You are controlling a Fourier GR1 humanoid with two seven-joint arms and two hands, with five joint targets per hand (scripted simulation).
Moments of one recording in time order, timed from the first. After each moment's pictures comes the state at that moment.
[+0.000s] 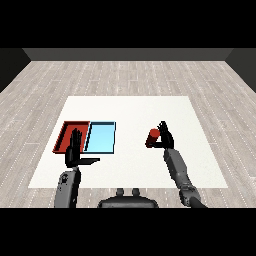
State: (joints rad) left arm 0.02 0.05 0.08 -1.61 0.08 -0.05 -0.37; right arm -0.51 -0.09 -0.19 -0.69 -0.21 0.20 -0.53
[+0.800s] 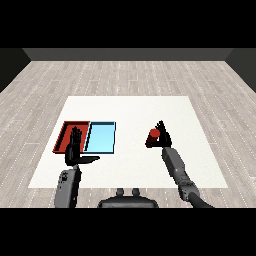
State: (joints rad) left arm 0.00 0.05 0.08 -1.62 0.09 -0.04 -0.35; right arm -0.59 -0.09 -0.19 -0.54 -0.21 0.20 -0.60
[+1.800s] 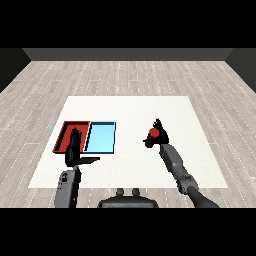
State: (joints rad) left arm 0.01 0.04 0.08 -1.61 0.08 -0.04 -0.38; right arm -0.71 -0.09 -0.21 -0.38 -0.19 0.17 -0.62
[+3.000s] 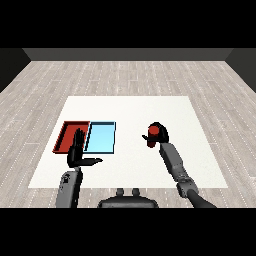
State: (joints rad) left arm 0.03 0.04 0.04 -1.63 0.06 -0.04 -0.35; right arm -0.65 -0.08 -0.14 -0.58 -0.12 0.01 -0.59
